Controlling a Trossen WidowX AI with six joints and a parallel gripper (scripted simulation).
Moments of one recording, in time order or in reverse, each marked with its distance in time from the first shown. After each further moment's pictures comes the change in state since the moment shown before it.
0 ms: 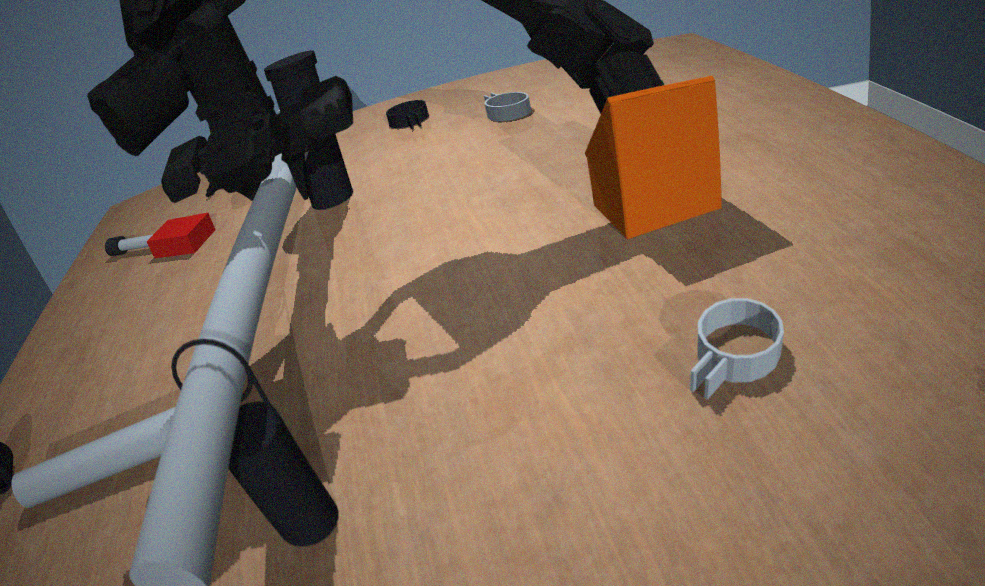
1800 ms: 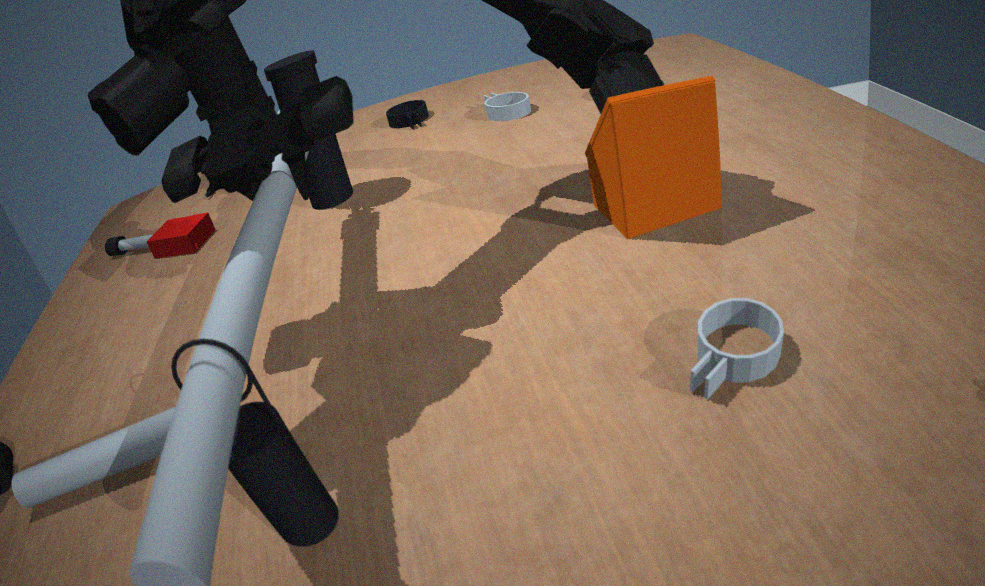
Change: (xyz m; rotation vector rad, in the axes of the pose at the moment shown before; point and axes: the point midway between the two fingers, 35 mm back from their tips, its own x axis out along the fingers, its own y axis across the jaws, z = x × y) arm 0.000 0.000 0.000 0.001 -0.003 -0.001
